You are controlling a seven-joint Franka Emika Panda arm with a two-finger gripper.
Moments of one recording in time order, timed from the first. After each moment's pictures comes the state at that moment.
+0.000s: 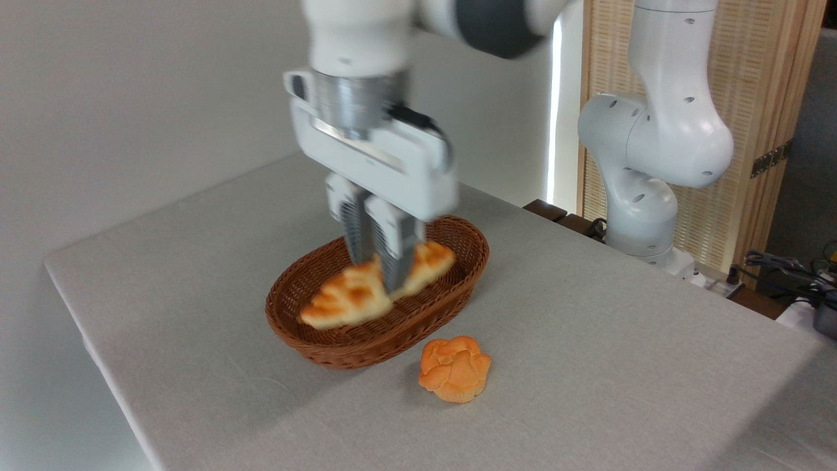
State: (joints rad) arm -0.09 -0.12 0.10 -1.88 -0.08 1.78 0.75
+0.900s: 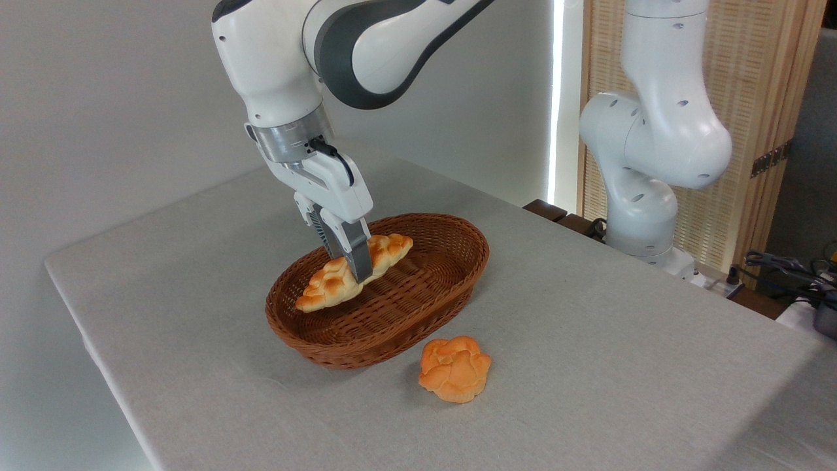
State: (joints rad) arm -0.14 -0.01 -0.13 -1.95 -0.03 1.80 0.54
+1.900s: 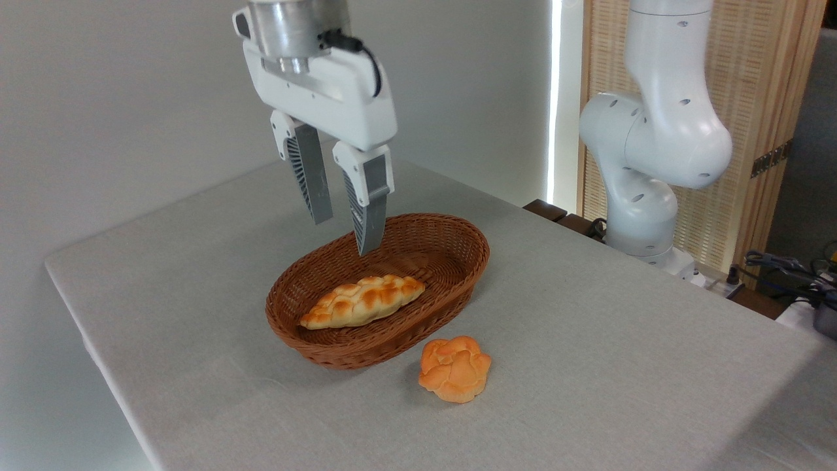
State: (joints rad) arm -0.13 -0.06 0.10 -1.66 -0.05 1.64 0.72
